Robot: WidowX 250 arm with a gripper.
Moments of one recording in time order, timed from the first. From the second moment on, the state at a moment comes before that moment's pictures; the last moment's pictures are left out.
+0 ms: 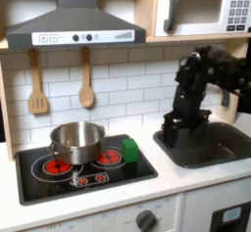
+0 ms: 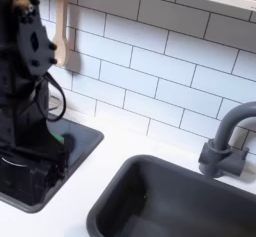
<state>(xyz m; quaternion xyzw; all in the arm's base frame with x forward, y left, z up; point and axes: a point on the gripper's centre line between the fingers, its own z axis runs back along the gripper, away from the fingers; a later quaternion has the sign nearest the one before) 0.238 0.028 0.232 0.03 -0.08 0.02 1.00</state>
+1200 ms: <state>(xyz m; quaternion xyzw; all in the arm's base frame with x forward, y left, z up) 0.322 0.069 0.219 0.05 -0.09 0.03 0.99</state>
